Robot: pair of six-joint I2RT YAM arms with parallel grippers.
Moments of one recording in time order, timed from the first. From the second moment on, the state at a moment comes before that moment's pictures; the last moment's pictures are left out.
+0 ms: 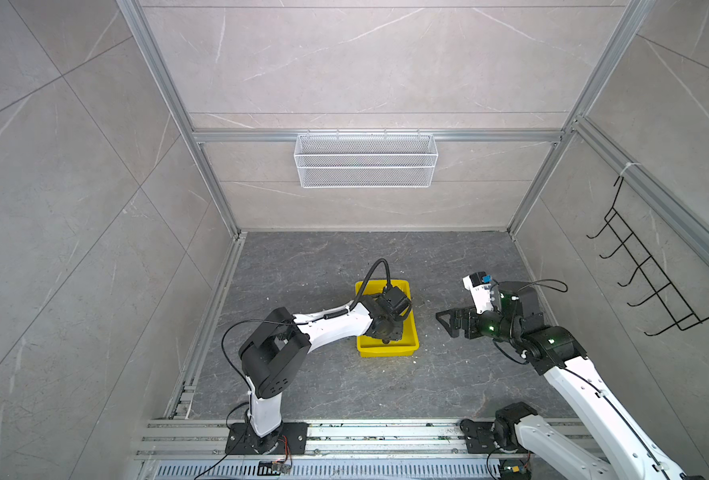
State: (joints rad) left arm -0.95 1.86 1.30 -0.60 -0.06 -0.70; right arm 0.29 0.86 0.86 -0.70 -0.33 0.21
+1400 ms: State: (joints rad) left arm -0.91 1.79 1.38 -0.61 -0.11 -0.65; right arm 0.29 0.81 0.85 -0.71 -0.32 0.21
